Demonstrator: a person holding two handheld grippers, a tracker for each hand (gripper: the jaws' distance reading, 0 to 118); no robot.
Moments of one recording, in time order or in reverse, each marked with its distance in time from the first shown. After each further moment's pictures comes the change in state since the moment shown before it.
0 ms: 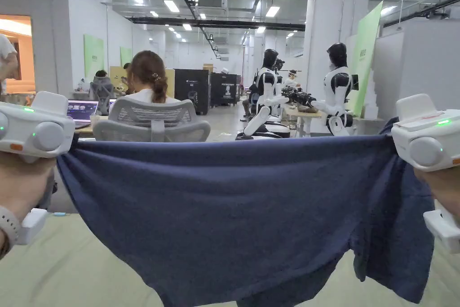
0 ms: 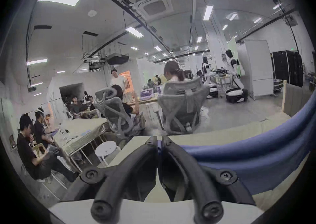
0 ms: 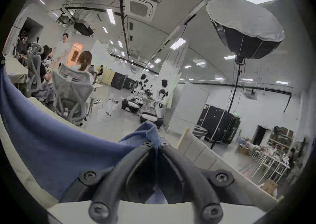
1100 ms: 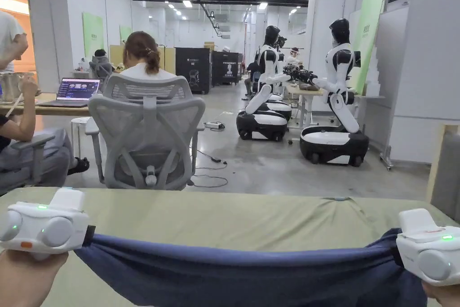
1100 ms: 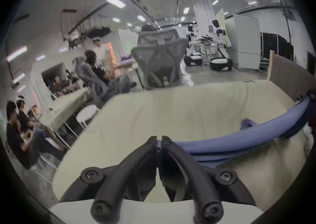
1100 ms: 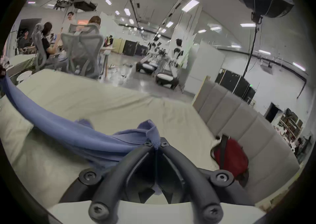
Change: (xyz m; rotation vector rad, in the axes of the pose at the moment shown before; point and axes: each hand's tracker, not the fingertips) left arm 0.039 -0.199 0.057 -0.366 -0.219 -0.004; right arm -0.021 -0.242 0.033 -0.405 0.191 -0.005
